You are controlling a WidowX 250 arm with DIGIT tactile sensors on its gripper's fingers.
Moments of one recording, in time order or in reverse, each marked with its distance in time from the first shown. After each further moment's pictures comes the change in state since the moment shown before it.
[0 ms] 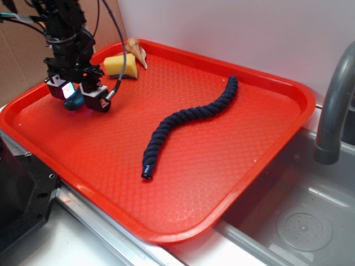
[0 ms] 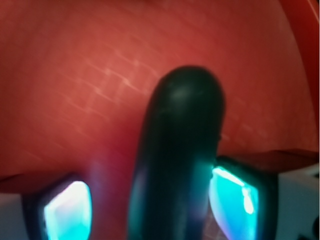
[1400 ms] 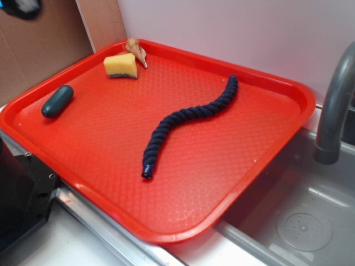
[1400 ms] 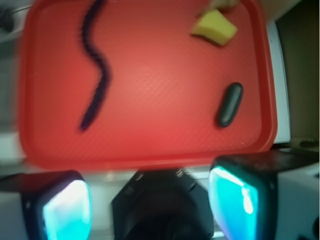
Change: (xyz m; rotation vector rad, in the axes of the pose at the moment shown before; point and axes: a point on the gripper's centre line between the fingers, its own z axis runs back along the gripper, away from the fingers) arm -0.075 -0.021 0.165 -0.108 0.019 -0.046
